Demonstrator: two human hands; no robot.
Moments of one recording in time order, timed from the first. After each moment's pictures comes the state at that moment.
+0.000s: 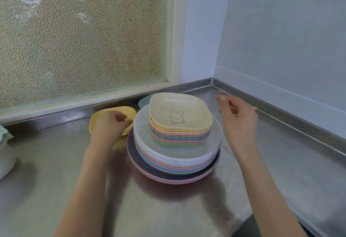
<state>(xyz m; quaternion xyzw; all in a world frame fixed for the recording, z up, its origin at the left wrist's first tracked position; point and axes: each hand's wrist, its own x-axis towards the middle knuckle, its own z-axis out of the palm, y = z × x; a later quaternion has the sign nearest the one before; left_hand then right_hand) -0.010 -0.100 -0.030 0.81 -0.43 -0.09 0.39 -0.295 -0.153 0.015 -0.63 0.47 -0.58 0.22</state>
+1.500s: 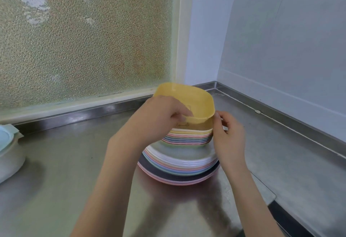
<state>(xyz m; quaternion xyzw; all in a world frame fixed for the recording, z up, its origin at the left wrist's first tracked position) -0.117 -0.065 0.067 0.59 -0.75 -0.05 0.30 -0.278 -0.132 -0.012 -0.64 0.44 -0.57 0.25</state>
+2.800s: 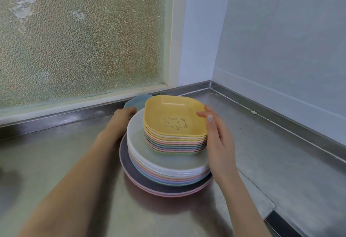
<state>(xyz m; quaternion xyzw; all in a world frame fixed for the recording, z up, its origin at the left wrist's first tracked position) 0.014 -0.184 -0.056 0.77 -0.56 -0.11 0.28 -0.273 -0.134 -0.023 -0.63 0.36 -0.58 0.36</state>
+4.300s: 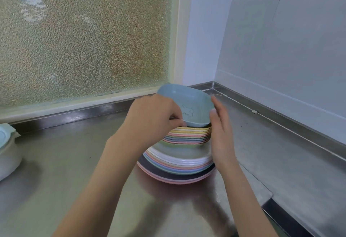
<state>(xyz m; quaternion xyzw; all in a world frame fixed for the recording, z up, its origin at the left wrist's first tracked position) -0.119 -0.055 0.071 0.67 -0.70 0.13 0.21 -0.267 -0.128 -0.012 -0.62 0.36 -0.57 0.40</state>
